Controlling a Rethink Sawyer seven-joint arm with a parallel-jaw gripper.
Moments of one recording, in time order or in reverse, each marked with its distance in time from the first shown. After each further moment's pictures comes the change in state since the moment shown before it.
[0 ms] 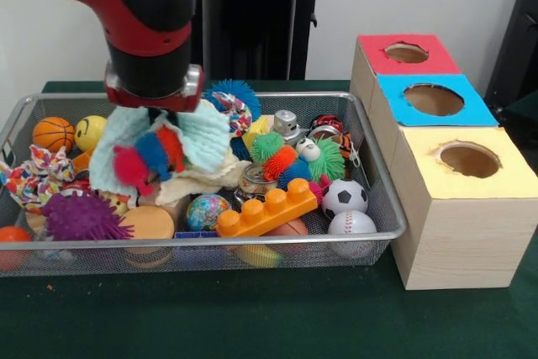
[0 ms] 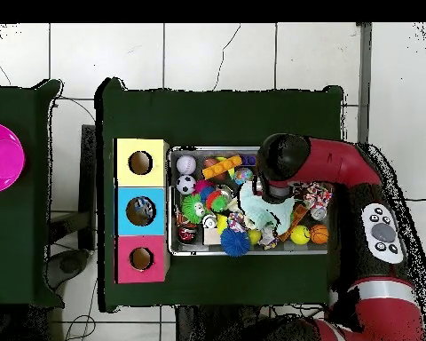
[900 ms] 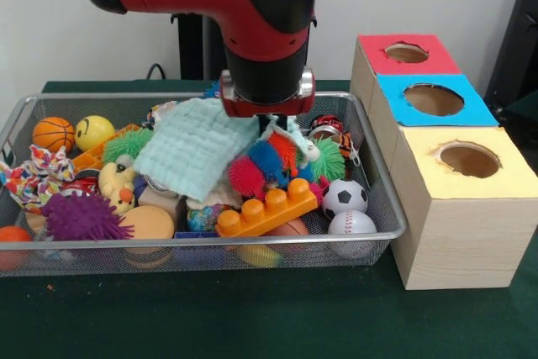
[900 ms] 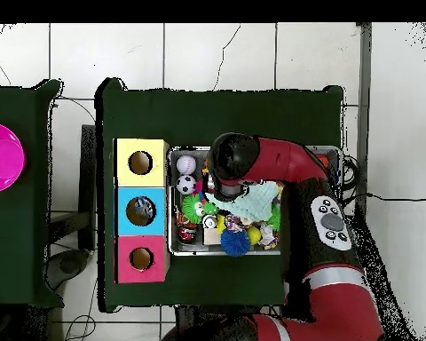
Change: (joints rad) arm 0.122 -0.006 0.007 0.092 0.180 -0.092 0.000
